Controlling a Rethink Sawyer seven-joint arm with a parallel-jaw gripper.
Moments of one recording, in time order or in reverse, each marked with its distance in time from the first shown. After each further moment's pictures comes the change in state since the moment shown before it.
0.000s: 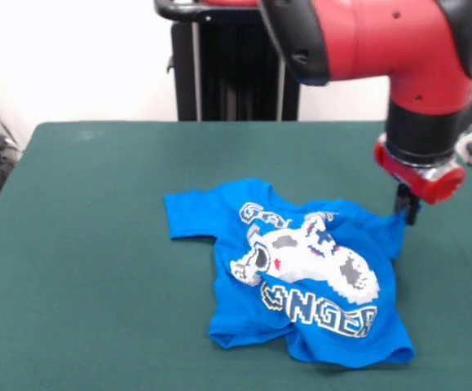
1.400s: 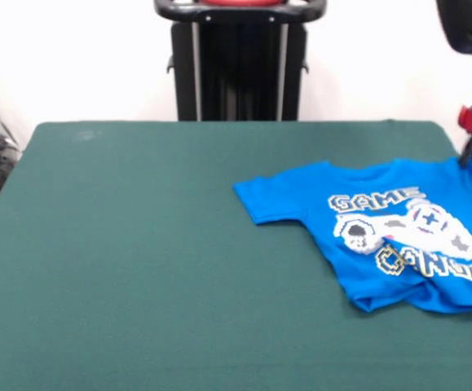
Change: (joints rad) arm 0.515 0.042 -0.234 0.167 0.202 -0.207 0.004
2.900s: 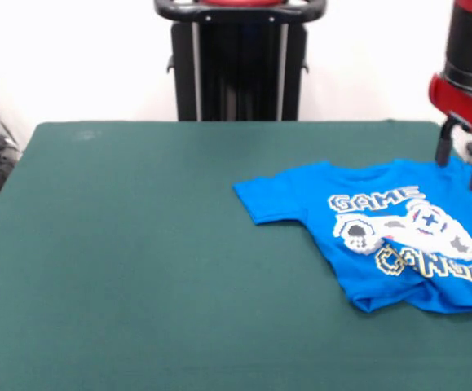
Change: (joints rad) arm -0.373 -0.152 0.050 -0.280 -0.018 0.335 0.000
